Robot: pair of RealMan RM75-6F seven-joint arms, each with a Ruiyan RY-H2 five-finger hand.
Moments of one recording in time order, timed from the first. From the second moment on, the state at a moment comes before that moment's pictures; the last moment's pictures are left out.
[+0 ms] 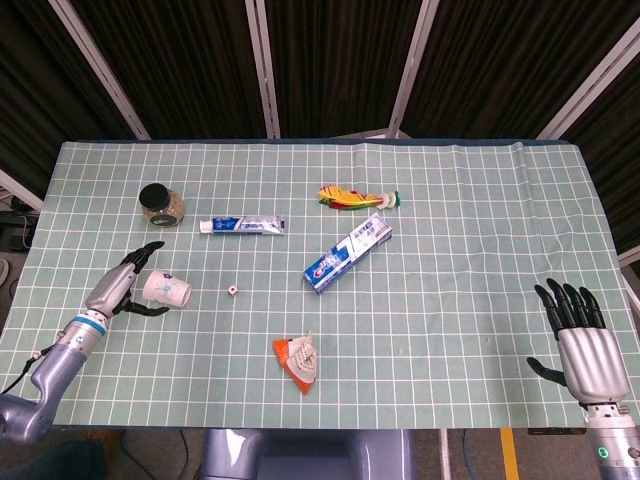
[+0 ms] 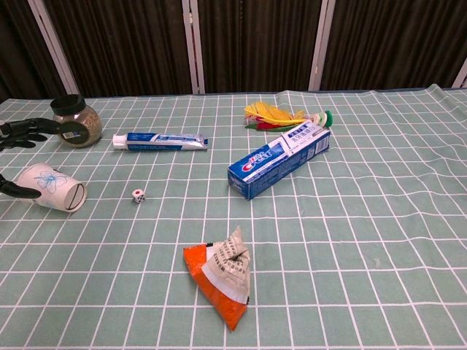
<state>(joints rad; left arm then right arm) -0.51 -1.41 -0.08 -1.15 1.48 0.93 -0.66 0.09 -1.08 0.06 -1.71 -1.52 1.47 -0.18</state>
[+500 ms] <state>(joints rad) -0.47 -1.41 -0.08 -1.30 1.50 1.11 0.30 0.09 -1.07 0.05 -1.72 -1.53 1.47 -0.16</state>
